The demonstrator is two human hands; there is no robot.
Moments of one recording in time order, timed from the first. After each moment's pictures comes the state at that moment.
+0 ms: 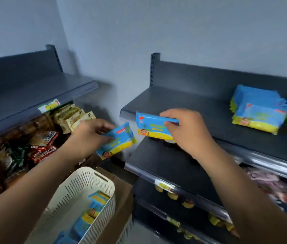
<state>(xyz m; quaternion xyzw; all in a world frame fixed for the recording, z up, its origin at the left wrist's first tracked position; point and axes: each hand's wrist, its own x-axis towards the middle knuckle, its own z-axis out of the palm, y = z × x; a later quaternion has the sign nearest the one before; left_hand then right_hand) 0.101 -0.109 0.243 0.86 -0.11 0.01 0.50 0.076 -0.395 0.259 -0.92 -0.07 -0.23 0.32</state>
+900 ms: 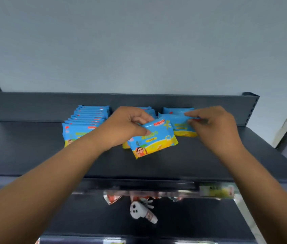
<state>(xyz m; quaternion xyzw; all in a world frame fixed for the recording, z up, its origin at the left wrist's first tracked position) 0.010 -0.705 0.332 0.74 -0.43 -0.13 0.50 -0.152 -0.913 0.321 -0.87 0.18 -0.40 0.21</state>
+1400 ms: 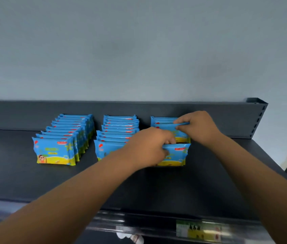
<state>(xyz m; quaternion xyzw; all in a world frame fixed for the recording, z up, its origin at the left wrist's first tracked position) -0.012 -0.862 0.307 0.83 -0.52 0.02 0.21 -0.059 -1.076 0.301 -0.93 0.15 -0.23 0.25</state>
